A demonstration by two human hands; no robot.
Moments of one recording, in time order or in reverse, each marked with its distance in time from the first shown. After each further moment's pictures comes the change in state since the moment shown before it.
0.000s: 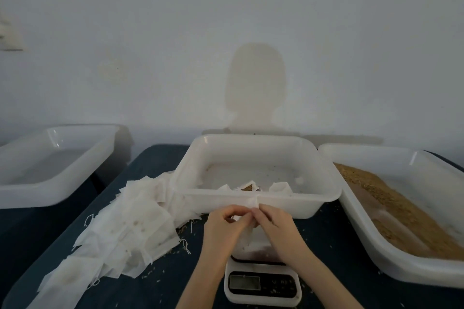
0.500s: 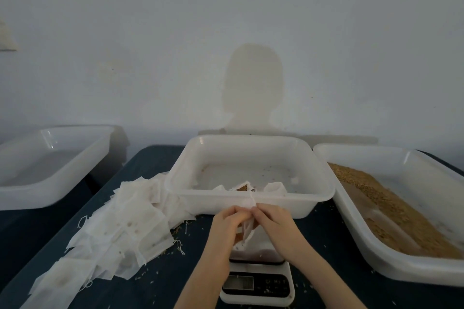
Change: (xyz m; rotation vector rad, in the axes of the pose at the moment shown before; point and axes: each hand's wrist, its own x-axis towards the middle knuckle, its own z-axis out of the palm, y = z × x) left_hand 0.000 0.008 0.014 -0.376 -0.086 -0.286; right_hand -0.001 -0.003 -0.016 0.061 -0.070 0.001
